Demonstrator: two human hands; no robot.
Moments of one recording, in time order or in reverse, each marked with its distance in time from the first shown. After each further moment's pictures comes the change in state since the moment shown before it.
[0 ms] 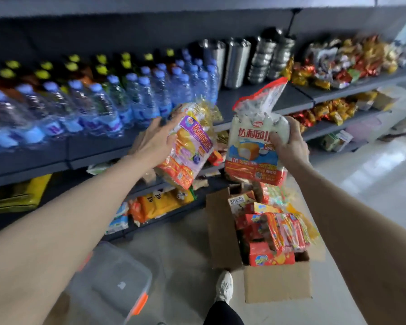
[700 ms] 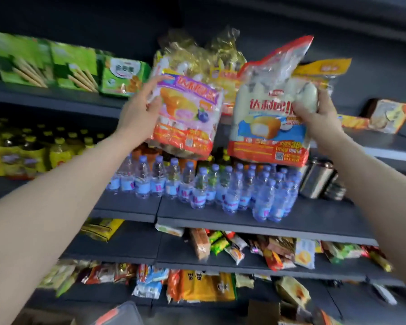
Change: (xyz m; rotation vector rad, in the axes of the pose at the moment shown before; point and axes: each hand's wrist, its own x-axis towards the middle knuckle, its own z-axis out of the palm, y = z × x) left_hand -0.046 -0.141 -0.301 -0.395 0.816 -0.137; right_hand 0.049 -0.378 0.025 0.517 -0.216 -0.651
